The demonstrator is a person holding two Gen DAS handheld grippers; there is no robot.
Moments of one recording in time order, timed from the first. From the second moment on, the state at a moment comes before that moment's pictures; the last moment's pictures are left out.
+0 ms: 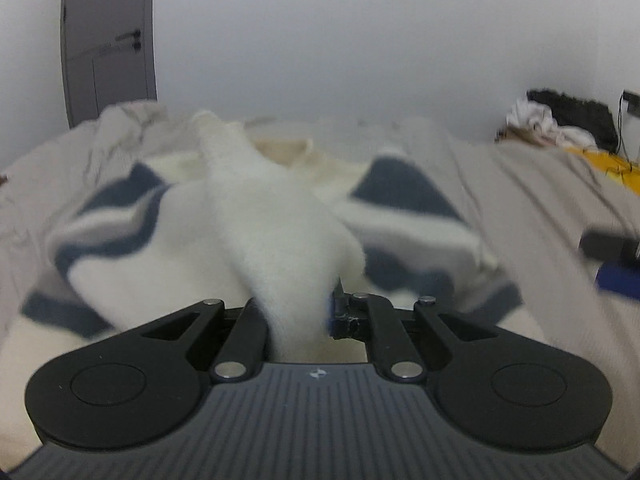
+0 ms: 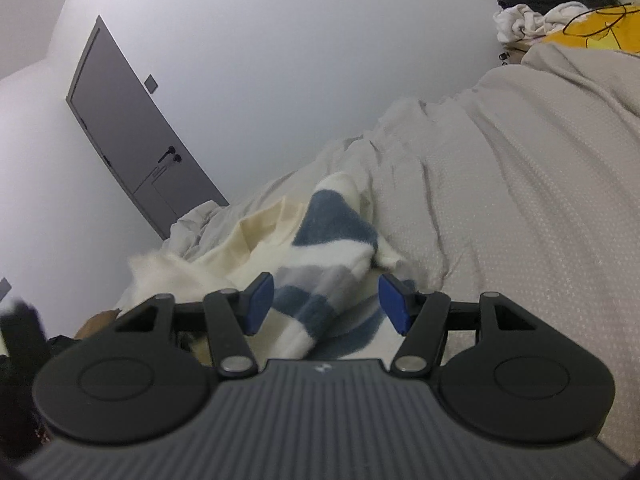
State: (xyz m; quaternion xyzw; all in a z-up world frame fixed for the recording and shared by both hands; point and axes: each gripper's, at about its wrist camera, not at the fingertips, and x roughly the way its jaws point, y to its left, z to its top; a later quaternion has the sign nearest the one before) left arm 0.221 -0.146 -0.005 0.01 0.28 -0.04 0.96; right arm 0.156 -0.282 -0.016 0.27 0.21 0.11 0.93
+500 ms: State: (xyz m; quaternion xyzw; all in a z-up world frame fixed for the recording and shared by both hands) left arm 0.222 -0.112 -0.010 -0.03 0.32 -0.10 0.94; right arm 0.167 -0.292 -0.021 0.28 0.19 0.06 0.94
